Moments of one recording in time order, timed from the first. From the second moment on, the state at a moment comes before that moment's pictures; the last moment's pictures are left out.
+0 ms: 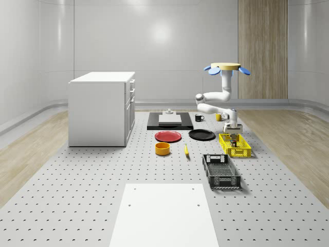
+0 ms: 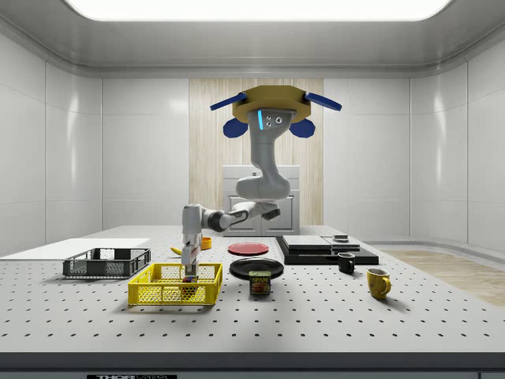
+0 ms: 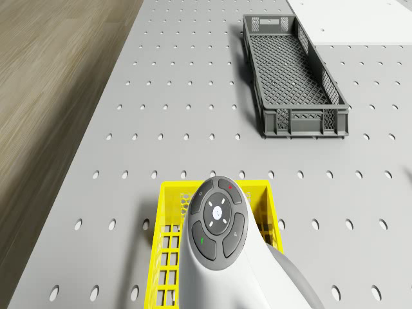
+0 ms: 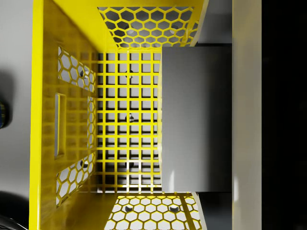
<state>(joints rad) -1.20 -1.42 1.05 -2.71 -2.10 1.64 1.62</state>
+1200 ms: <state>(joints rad) -1.19 -1.43 1.12 -2.75 -2.04 1.60 1.62</state>
